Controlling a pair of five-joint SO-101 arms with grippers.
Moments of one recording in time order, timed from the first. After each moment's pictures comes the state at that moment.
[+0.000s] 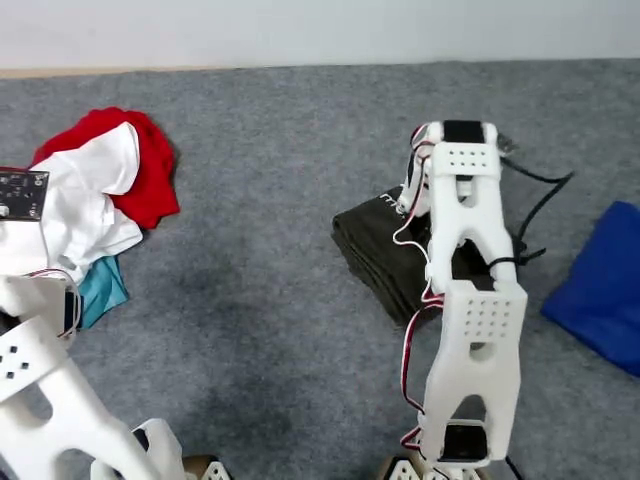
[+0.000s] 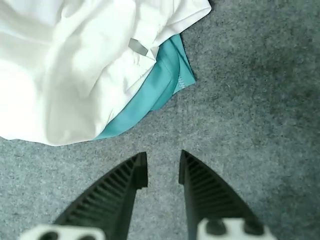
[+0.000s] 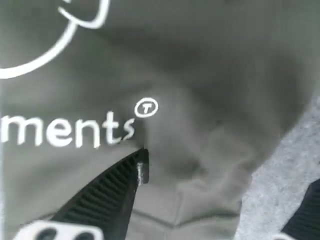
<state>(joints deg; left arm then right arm) -39.4 -38.3 20.9 98.3 -26.8 -2.1 47.2 -42.3 99.3 -45.6</state>
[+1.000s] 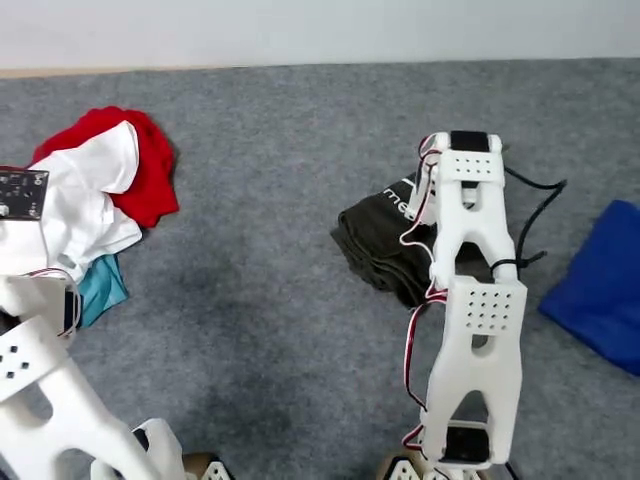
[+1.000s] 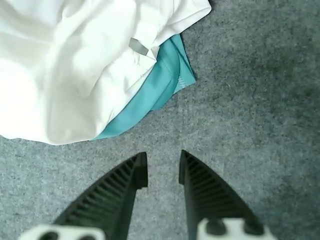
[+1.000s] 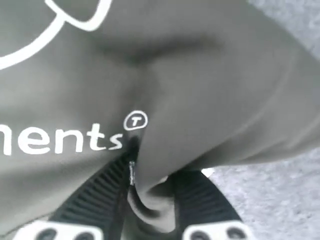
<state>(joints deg) -39.4 -38.3 20.9 98.0 -26.8 0.7 55.1 -47.3 98.2 -31.5</state>
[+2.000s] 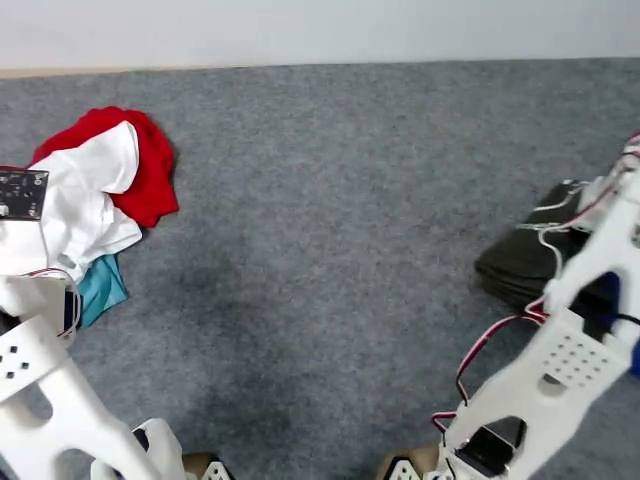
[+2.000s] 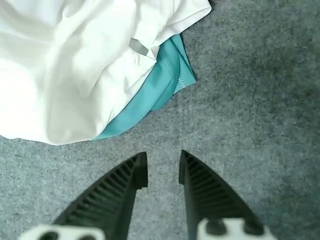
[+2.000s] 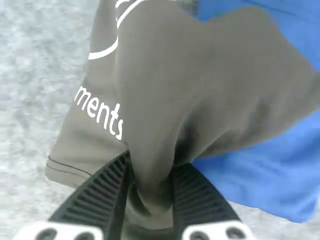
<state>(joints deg) -39.4 -38.3 20.9 98.0 -26.8 33.1 35.6 -49.4 100.5 10.4</state>
